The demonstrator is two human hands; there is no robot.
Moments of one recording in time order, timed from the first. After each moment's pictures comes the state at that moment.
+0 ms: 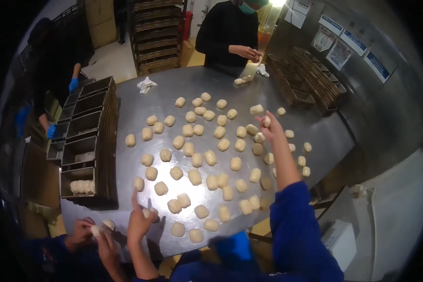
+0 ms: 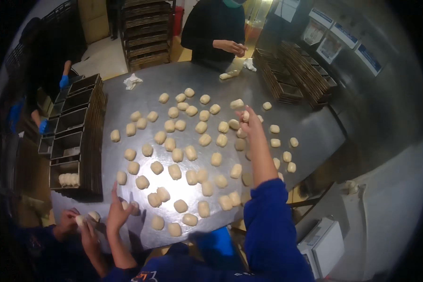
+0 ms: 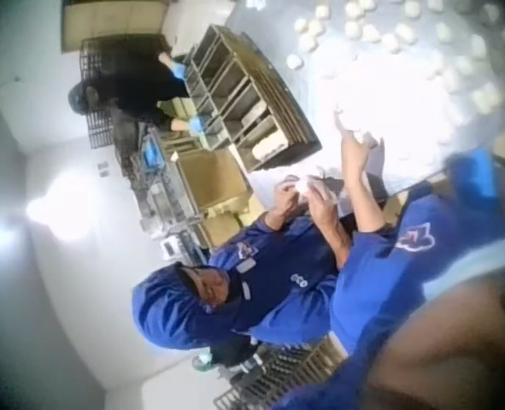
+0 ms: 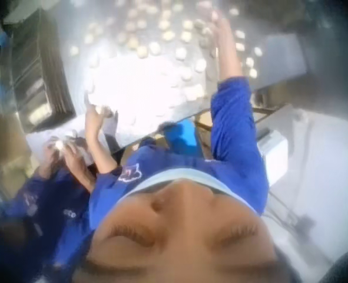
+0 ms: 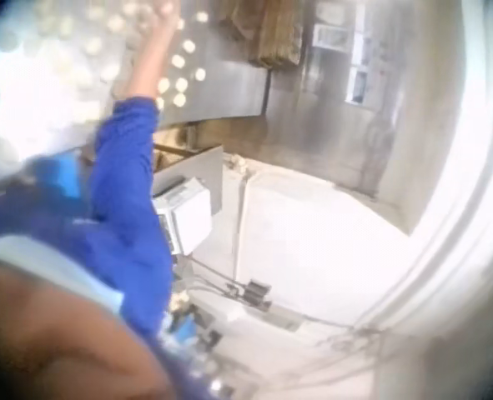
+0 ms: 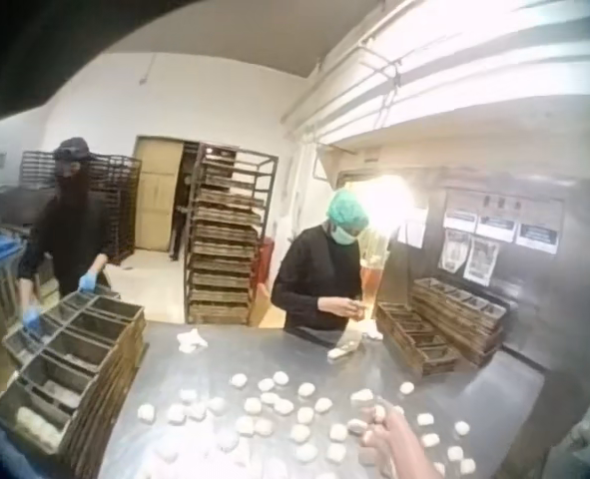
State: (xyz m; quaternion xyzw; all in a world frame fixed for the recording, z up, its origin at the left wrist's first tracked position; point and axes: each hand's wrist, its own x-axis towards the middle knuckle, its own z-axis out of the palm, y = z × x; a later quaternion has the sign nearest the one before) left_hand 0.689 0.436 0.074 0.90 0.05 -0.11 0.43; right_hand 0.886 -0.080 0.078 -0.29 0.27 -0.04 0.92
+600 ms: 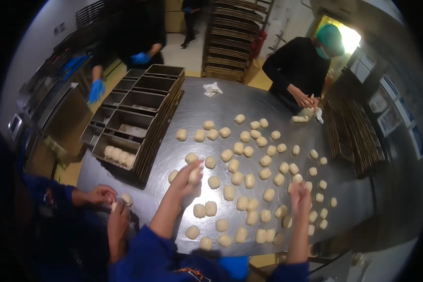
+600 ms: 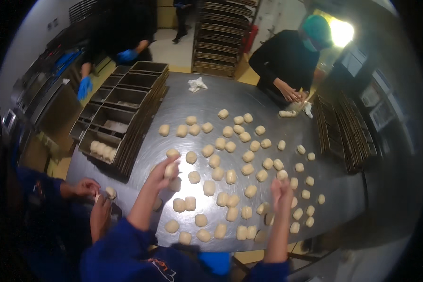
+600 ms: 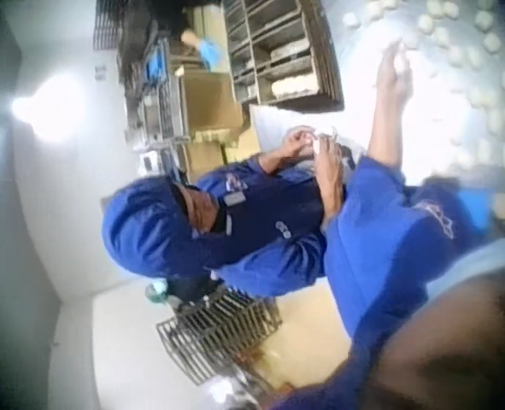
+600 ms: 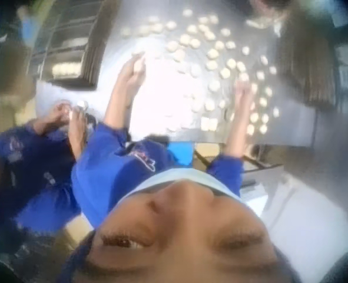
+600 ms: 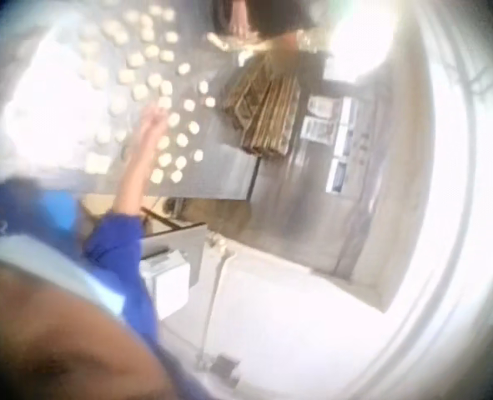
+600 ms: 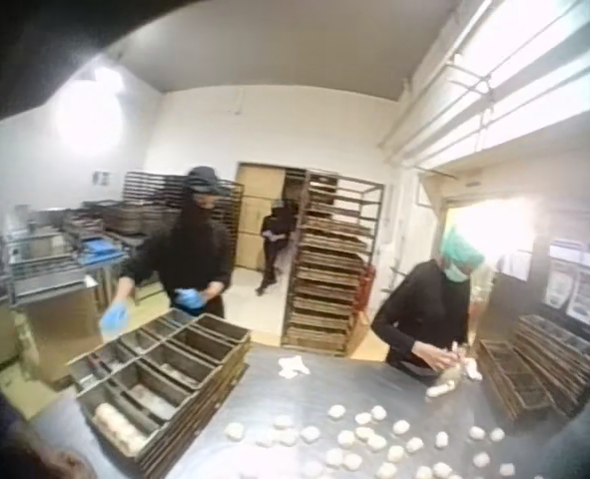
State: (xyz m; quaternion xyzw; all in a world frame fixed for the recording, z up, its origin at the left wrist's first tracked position) left_hand 0.806 0.409 0.036 0.30 0.17 -0.18 0.92; right_hand 0.786 -0.041 0.023 -0.44 0.17 -0.08 0.88
